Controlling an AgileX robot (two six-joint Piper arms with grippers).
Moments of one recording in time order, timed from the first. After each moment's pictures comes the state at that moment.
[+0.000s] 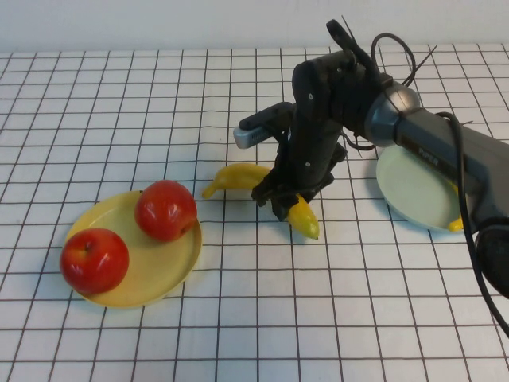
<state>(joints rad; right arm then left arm) 0.58 2.36 -2.14 0.07 1.23 -0.08 -0.03 -0.01 0.02 0.05 0.34 -0.02</state>
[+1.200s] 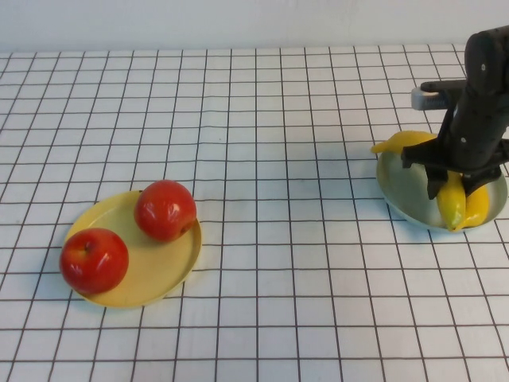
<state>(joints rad) 0.24 2.04 -1.66 -0.09 1.12 0.28 -0.03 -0.01 0.02 0.05 0.34 -0.02</state>
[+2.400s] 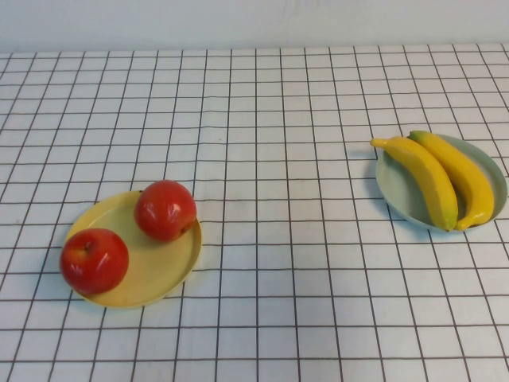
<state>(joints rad) 0.25 1.08 -0.96 0.05 0.52 0.20 -0.03 -0.01 0.02 0.05 0.34 -0.02</state>
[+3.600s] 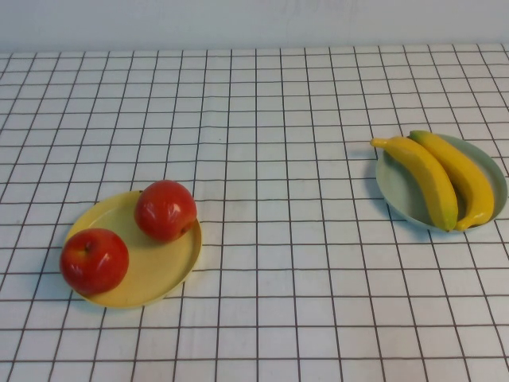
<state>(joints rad) 0.25 0.10 -0.32 0.03 0.25 0.06 -0.03 -0.01 0.02 0.05 0.34 -0.02</state>
